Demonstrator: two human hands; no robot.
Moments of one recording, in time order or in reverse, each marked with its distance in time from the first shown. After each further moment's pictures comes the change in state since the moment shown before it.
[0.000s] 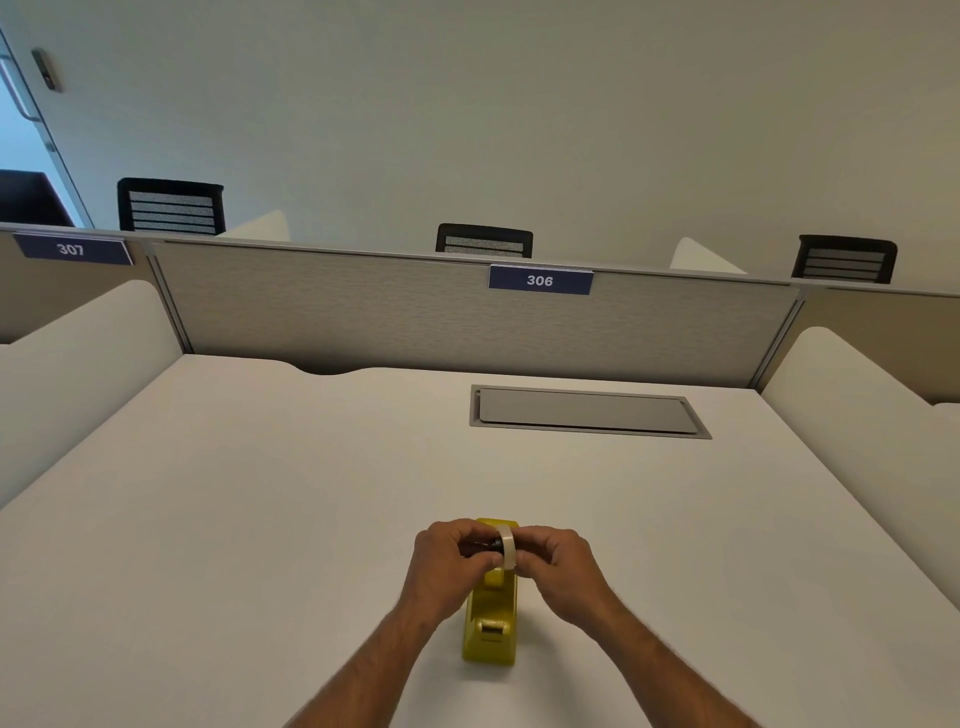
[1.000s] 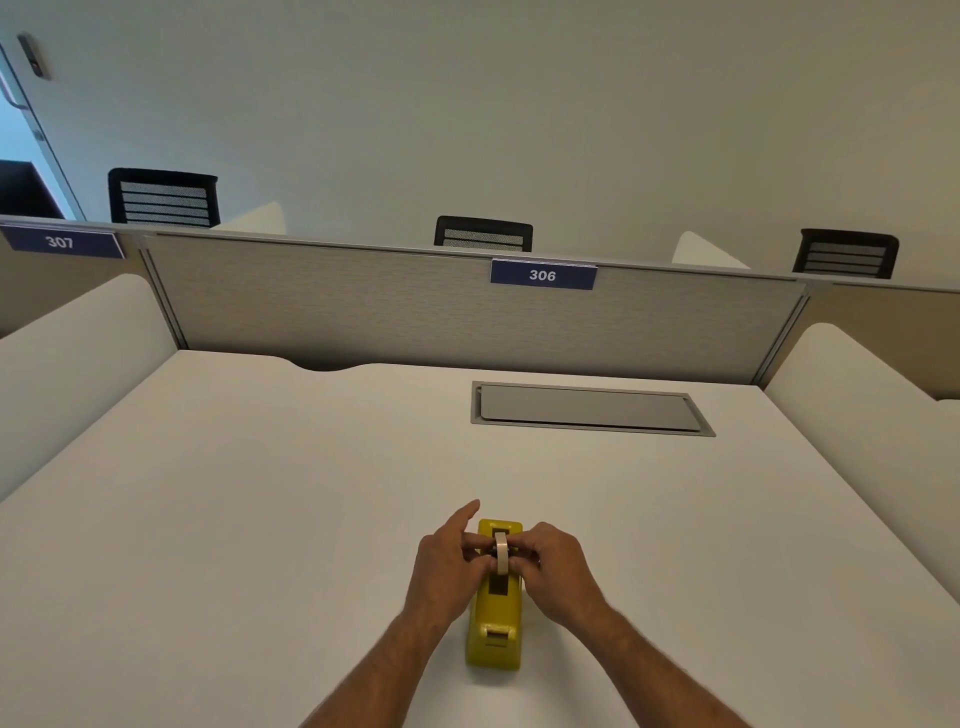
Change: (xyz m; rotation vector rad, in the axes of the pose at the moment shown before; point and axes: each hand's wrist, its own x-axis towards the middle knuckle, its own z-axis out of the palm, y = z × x) left_hand 0.011 -0.021 0.012 0.123 0.041 -0.078; right_hand 0.016 0.009 0.016 -0.535 0.074 -0.041
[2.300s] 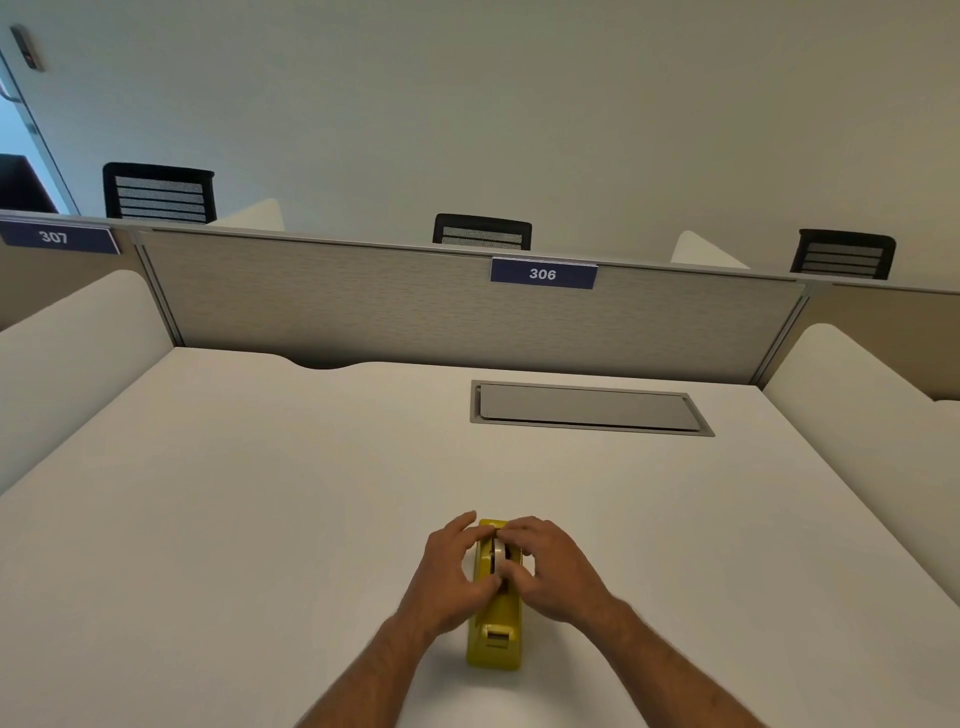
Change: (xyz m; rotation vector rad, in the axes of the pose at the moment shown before) left_hand 0.005 -0.032 0.004 0.139 -0.117 0.181; right_hand 0.006 0.009 -0.001 -0.080 -0.086 -0.165
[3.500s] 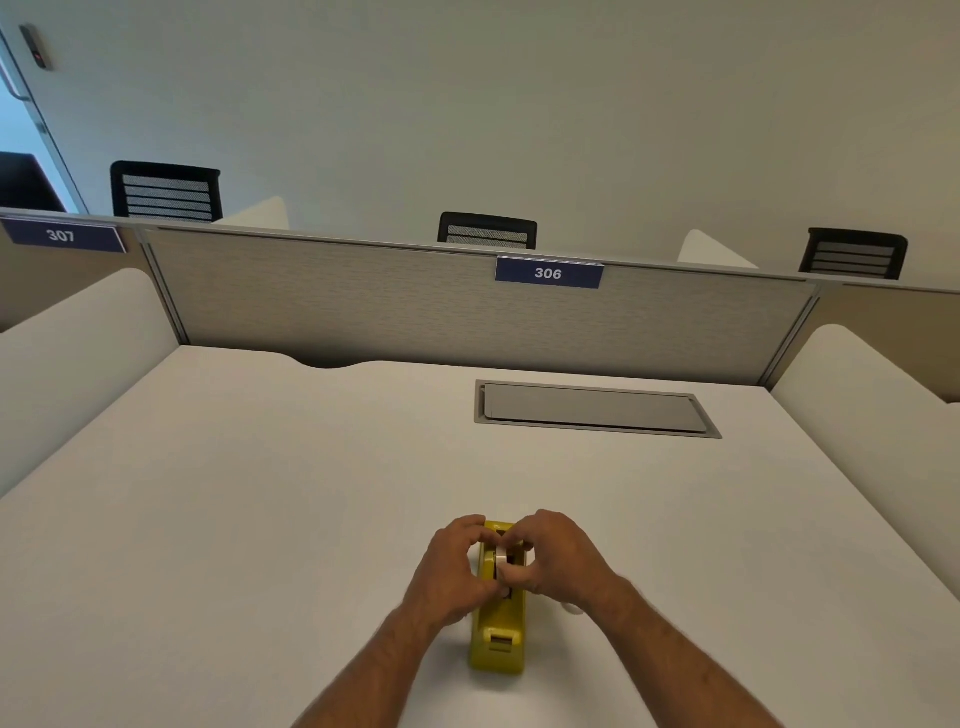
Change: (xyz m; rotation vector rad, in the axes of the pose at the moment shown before) left_hand 0.007 0.011 -0.008 -0.024 -0.036 -0.079; right_hand 0.016 -0.008 -0.017 -0.113 -0.081 -0.013
